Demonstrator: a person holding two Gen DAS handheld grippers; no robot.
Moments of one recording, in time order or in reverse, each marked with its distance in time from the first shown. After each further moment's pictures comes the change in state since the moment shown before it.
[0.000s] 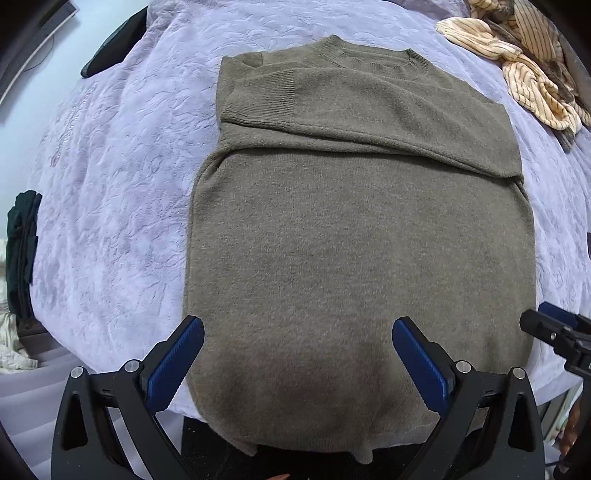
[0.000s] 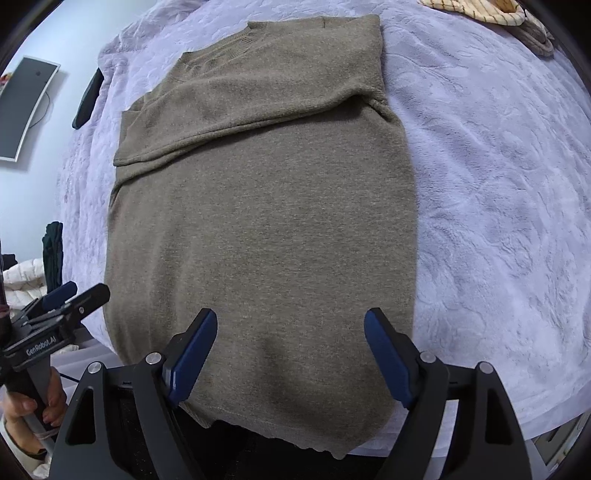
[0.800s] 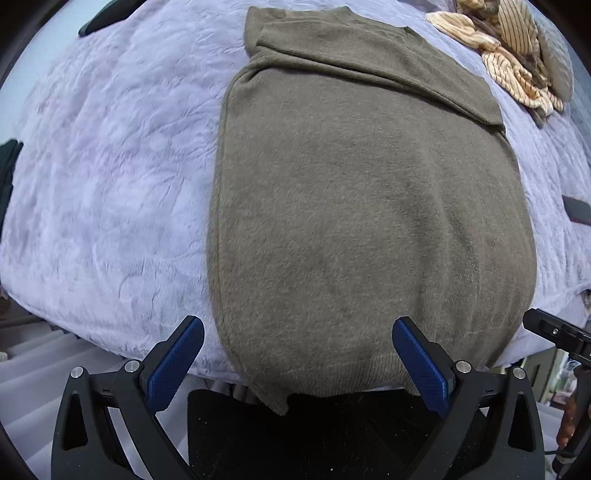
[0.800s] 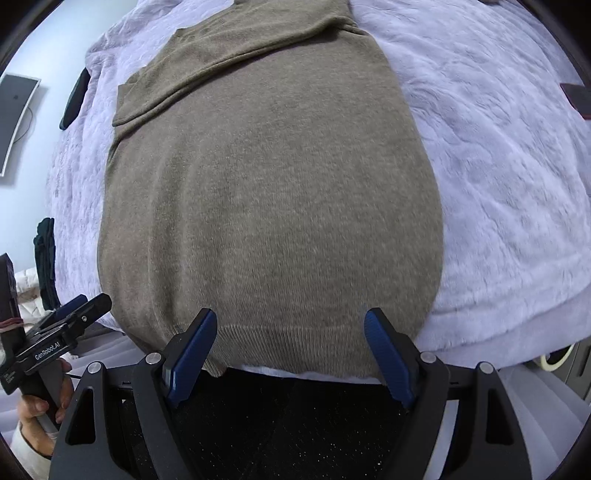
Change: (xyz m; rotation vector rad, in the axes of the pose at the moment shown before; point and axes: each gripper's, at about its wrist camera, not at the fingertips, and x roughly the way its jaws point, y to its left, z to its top) left arm 0.021 0.071 -0.093 -0.006 0.026 -0.181; right arm 0.006 0.020 -0.108 0.133 -0.007 -0.041
